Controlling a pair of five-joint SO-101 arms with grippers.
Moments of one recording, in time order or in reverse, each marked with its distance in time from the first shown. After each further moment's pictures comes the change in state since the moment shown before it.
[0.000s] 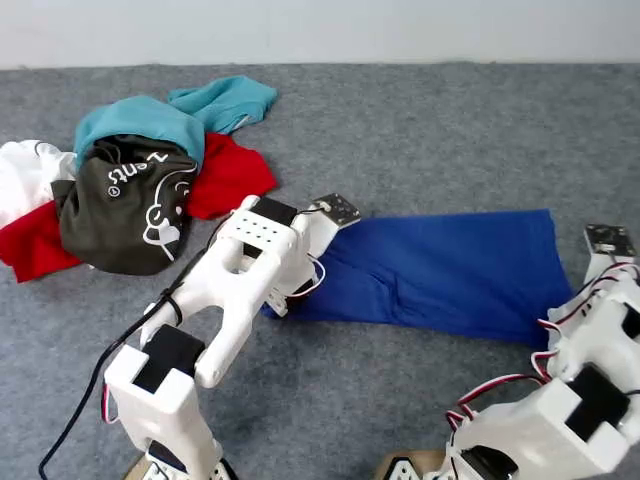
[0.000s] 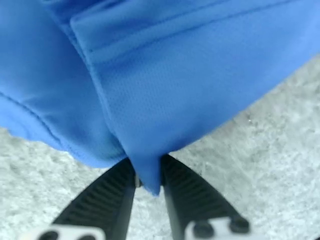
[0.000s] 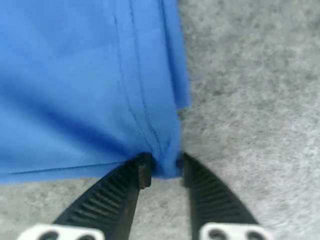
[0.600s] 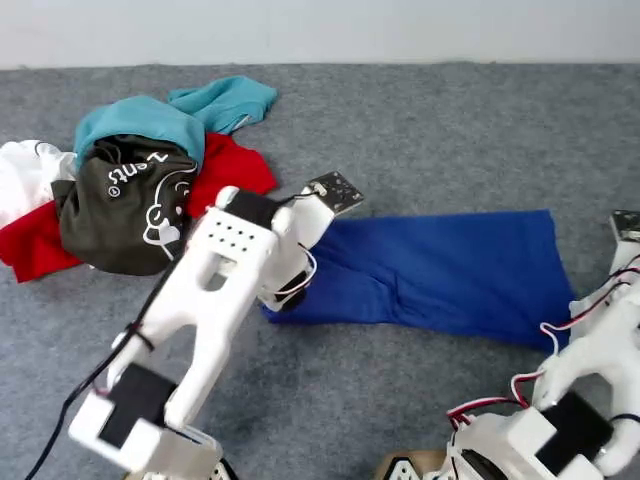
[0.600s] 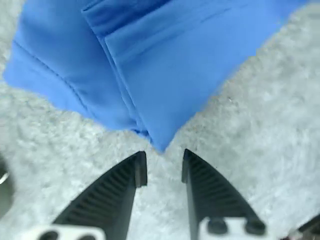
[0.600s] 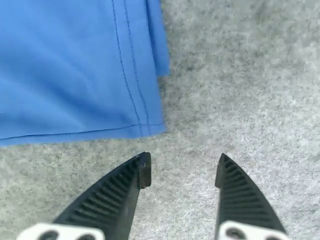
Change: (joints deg) left arm 0.0 -16.4 0.0 8.1 -4.1; right arm 1.1 -11.4 -5.2 13.0 0.0
